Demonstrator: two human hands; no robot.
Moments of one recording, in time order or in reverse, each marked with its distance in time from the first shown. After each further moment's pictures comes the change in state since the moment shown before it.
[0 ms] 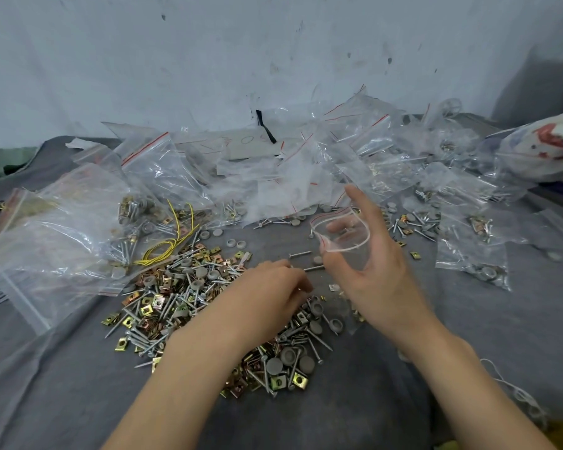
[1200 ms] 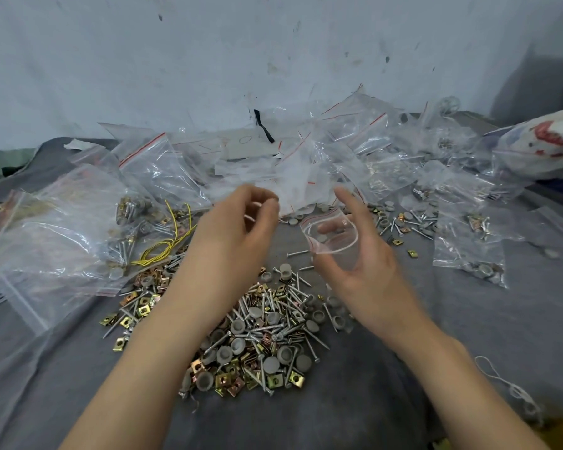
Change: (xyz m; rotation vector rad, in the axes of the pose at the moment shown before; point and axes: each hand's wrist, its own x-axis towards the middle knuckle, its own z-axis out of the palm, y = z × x) left_hand -0.006 0.005 -0.044 -0.584 0.628 -0.150; right_hand -0.001 -0.006 0.002 0.011 -0.038 0.023
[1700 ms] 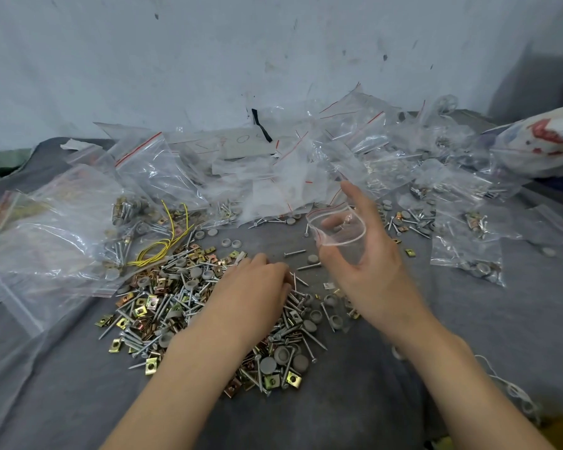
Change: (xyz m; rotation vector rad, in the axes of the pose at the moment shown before) left_hand -0.017 -0.032 0.037 0.755 -0.517 0.044; right_hand 0.002 -0.002 -0.007 0.056 0.005 0.005
